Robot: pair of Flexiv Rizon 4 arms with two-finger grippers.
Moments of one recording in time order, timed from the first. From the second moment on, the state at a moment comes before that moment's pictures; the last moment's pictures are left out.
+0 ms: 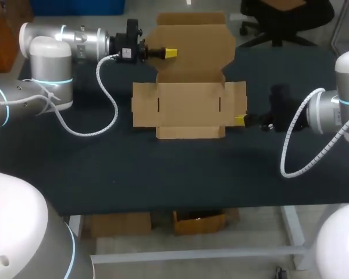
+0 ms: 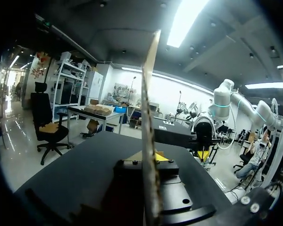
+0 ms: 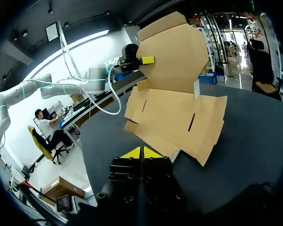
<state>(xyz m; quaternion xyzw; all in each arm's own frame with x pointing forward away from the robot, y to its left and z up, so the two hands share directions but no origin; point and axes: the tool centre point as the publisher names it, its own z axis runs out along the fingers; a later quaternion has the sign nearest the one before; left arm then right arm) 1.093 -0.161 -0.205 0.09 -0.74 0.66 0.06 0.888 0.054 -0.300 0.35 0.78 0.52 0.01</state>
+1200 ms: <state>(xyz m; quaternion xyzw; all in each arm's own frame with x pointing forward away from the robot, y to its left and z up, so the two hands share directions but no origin) 1.086 -0.159 -0.204 0.09 -0.74 0.67 0.04 0.874 0.110 -0.336 0.35 0.79 0.50 0.08</state>
